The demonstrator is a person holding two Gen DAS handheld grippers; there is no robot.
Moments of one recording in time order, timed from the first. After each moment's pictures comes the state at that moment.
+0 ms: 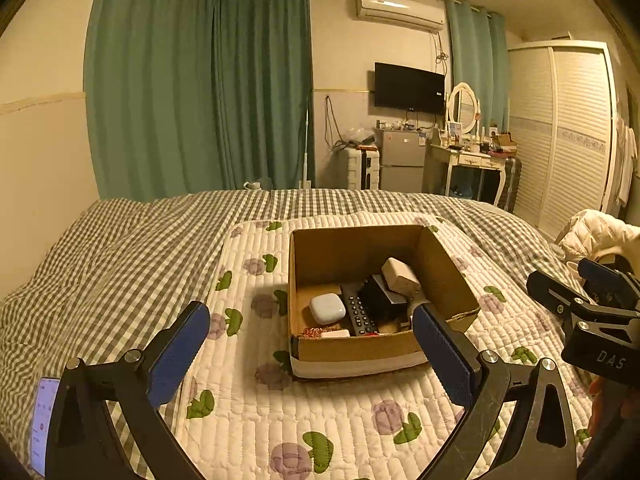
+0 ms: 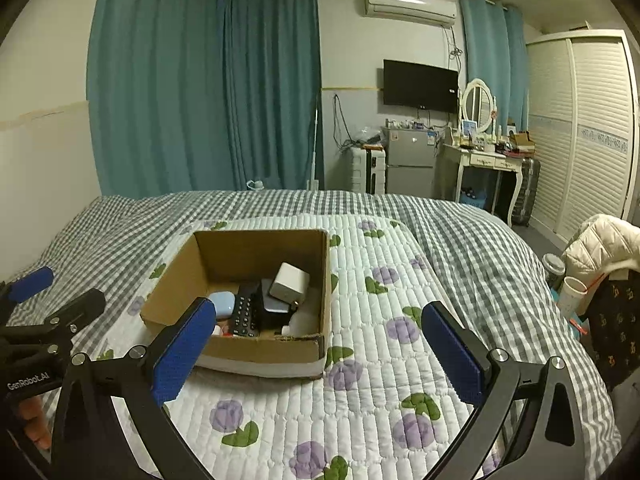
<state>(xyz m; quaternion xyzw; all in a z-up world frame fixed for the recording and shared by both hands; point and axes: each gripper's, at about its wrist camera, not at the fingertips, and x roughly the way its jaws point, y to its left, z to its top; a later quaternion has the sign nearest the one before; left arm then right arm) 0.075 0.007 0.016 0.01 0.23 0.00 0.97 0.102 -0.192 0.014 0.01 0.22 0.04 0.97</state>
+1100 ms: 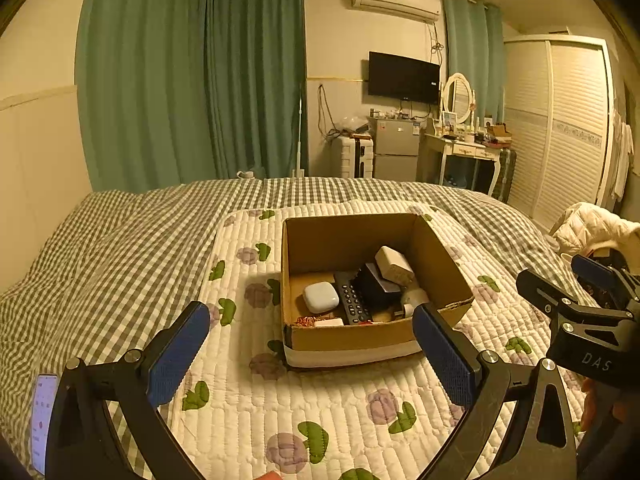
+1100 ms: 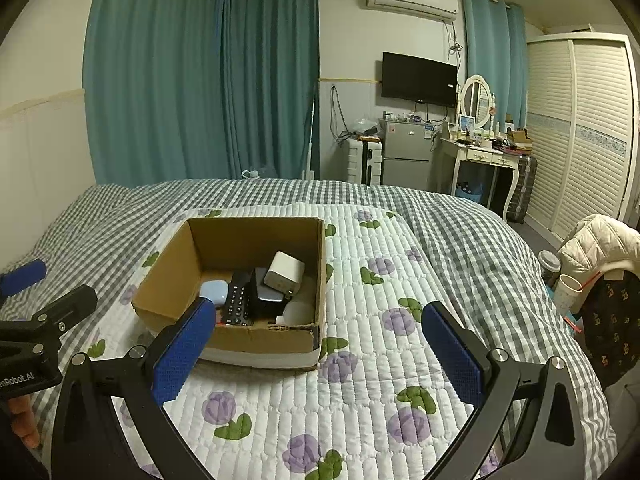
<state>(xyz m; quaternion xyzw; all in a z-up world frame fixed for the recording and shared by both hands) 0.075 0.008 0.013 0.01 0.25 -0.01 0.97 0.106 -0.186 0.011 0.00 0.24 0.03 0.97</state>
